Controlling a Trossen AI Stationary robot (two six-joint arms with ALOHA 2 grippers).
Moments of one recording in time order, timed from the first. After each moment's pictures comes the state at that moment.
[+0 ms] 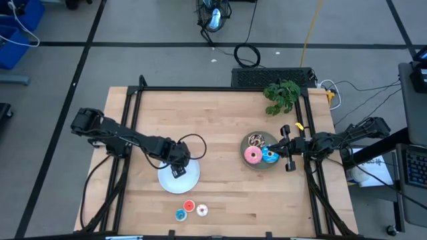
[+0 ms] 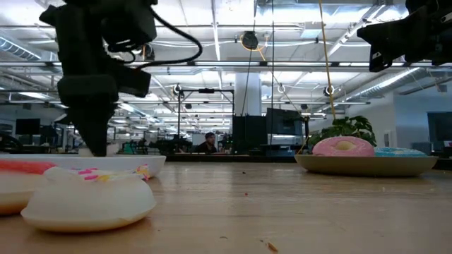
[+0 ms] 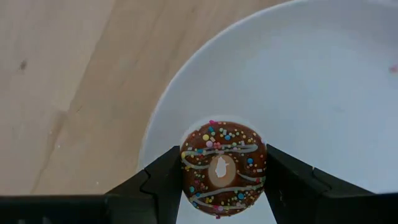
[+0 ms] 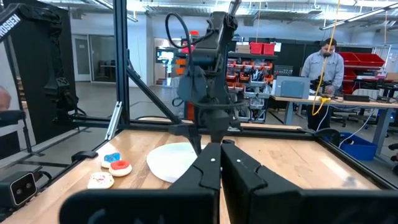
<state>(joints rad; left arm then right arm) -0.21 1.55 0.83 -0.66 -0.13 -0.68 0.30 0.28 0.02 0.40 0.23 -0.06</state>
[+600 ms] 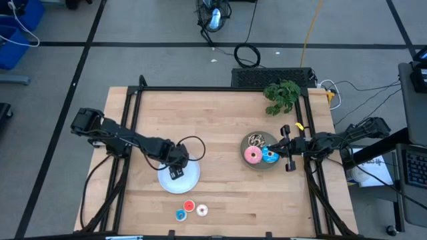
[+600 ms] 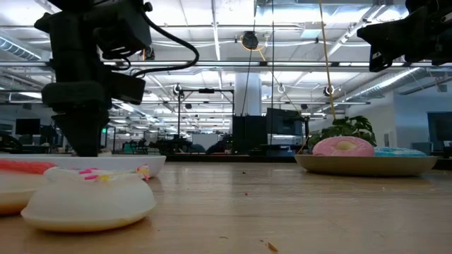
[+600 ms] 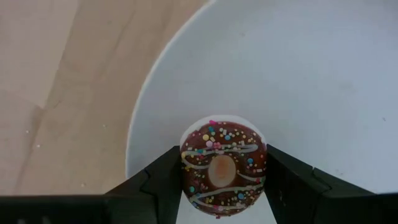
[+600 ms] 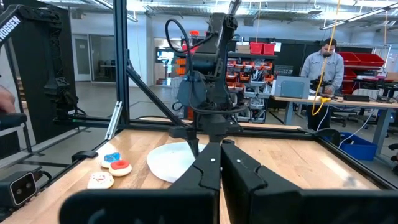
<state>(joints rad) -0.22 1.55 0.79 -0.62 -0.09 -0.64 0.30 0.28 0.02 0.40 0.23 -0.07</state>
